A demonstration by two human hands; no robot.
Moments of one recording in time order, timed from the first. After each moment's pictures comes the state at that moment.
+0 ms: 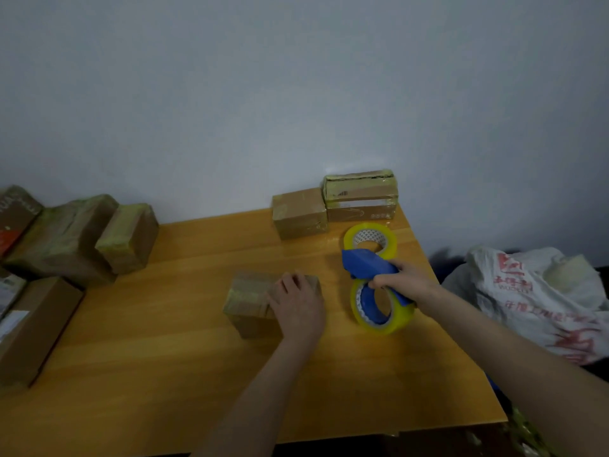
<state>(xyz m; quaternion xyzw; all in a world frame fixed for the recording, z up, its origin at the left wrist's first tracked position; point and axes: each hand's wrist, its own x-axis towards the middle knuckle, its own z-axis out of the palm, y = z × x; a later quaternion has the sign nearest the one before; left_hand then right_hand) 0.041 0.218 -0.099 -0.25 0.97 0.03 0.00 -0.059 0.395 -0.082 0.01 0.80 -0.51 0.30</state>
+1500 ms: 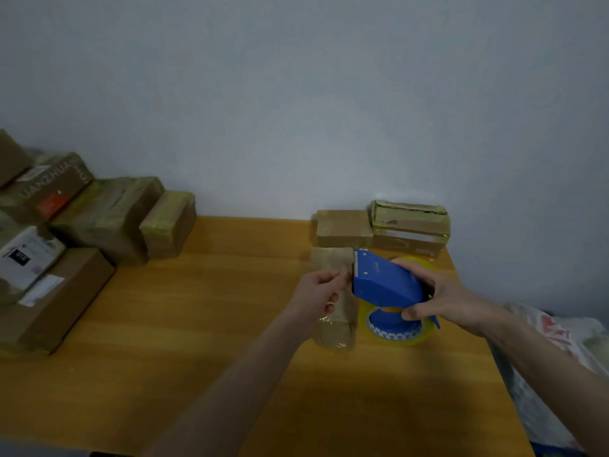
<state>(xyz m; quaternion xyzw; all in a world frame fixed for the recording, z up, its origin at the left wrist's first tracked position) 0.039 0.136 -0.029 -0.22 0.64 0.74 0.03 -0.069 0.353 -0.015 -0.24 0.75 -0.49 0.37</state>
